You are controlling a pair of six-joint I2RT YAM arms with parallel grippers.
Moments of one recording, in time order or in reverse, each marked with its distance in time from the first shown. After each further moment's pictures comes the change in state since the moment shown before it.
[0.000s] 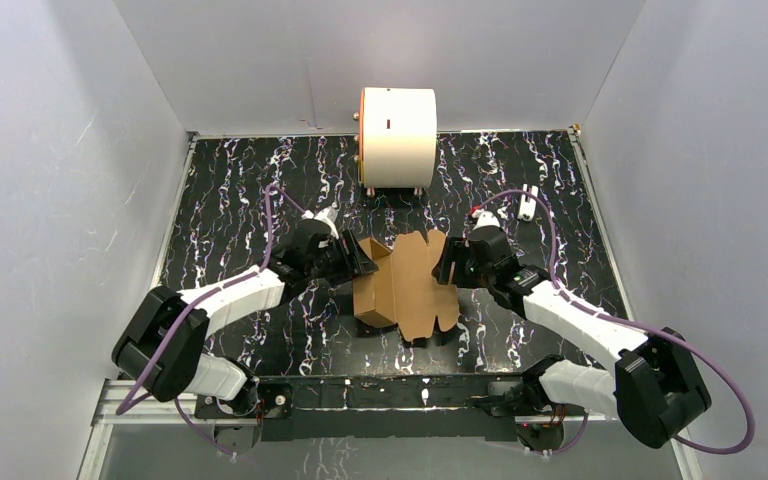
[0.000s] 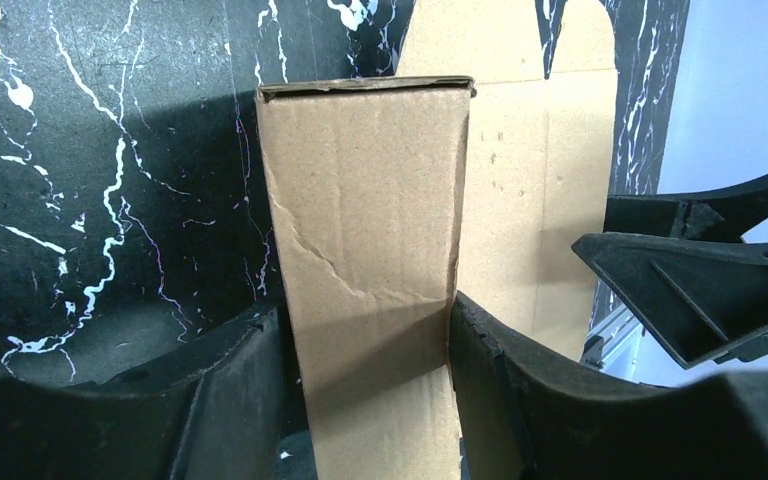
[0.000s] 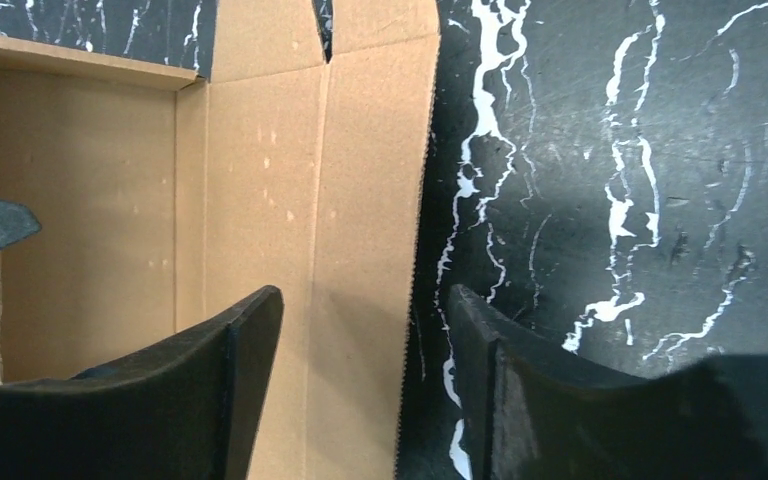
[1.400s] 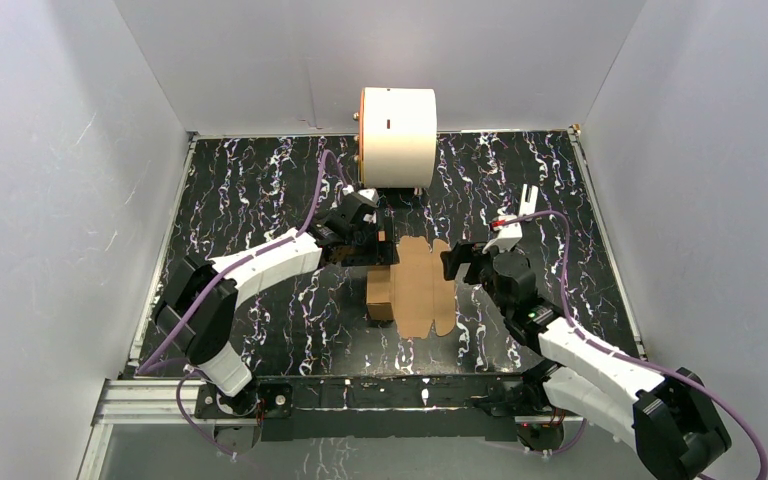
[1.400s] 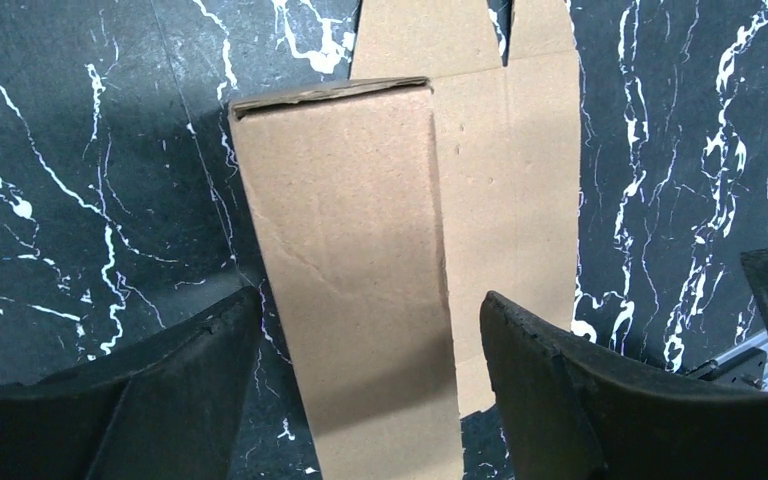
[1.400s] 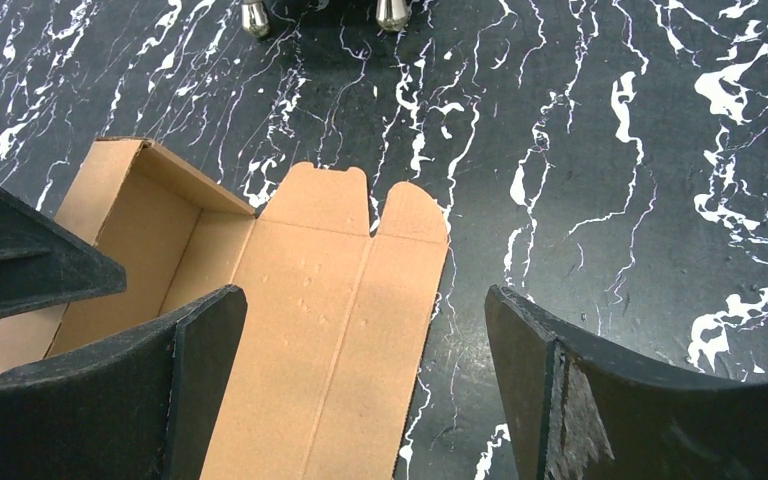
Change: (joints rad) left arm -0.130 0.239 0.436 -0.412 -0.194 0.224; right arm 0.007 -0.229 -0.278 0.487 0.188 -0.204
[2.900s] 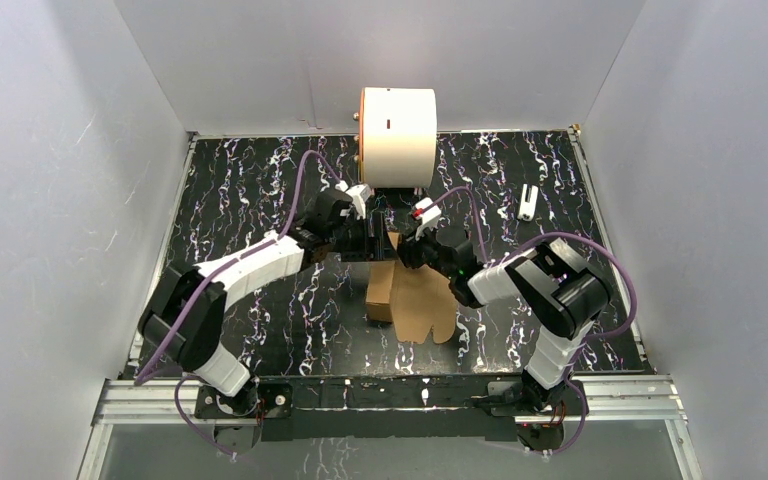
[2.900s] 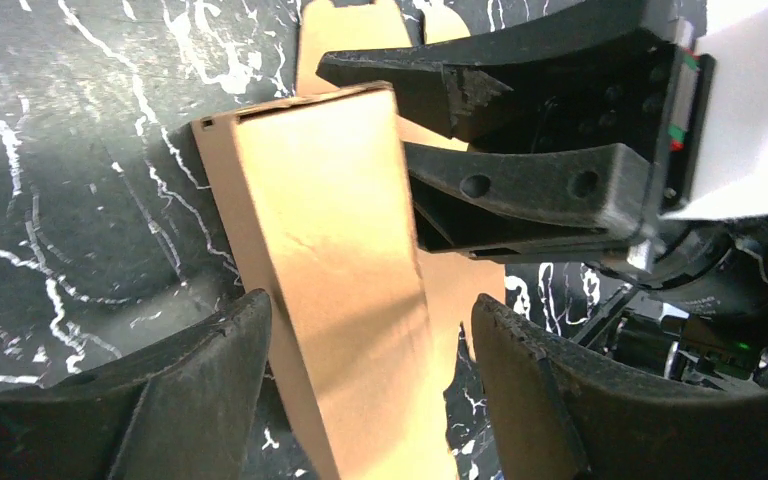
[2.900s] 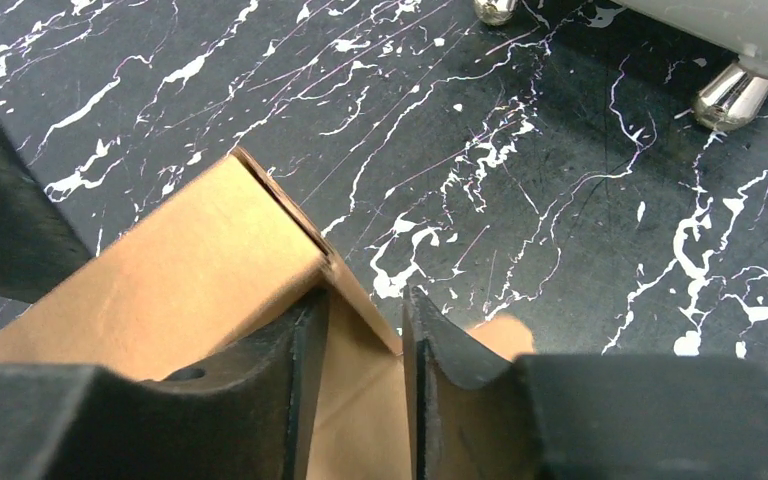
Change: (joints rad) left arm 0.122 -0.046 -0.117 0.230 0.333 0.055; right arm 0.068 0.873 0.283 0.608 -0.336 -0.251
